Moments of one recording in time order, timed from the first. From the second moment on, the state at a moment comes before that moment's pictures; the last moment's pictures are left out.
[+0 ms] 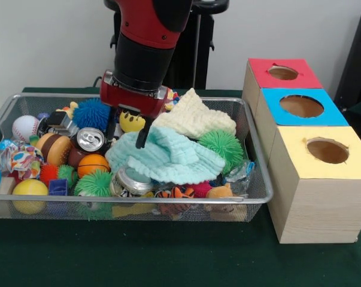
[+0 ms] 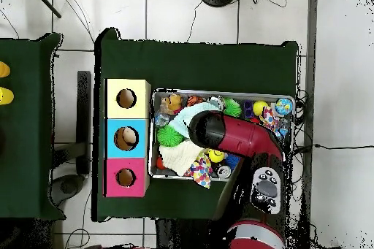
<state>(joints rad) -0.15 -0.48 -0.27 1.52 0.02 0.43 1.57</state>
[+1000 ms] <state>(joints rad) -0.16 -0.49 -0.27 1.61 0.23 0.58 1.58</state>
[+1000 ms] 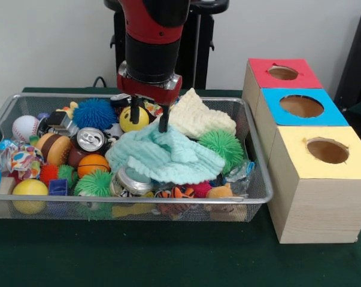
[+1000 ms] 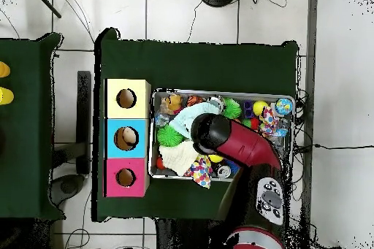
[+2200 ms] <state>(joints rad) -0.24 -0.45 -0.18 1.79 0.27 0.17 1.58</state>
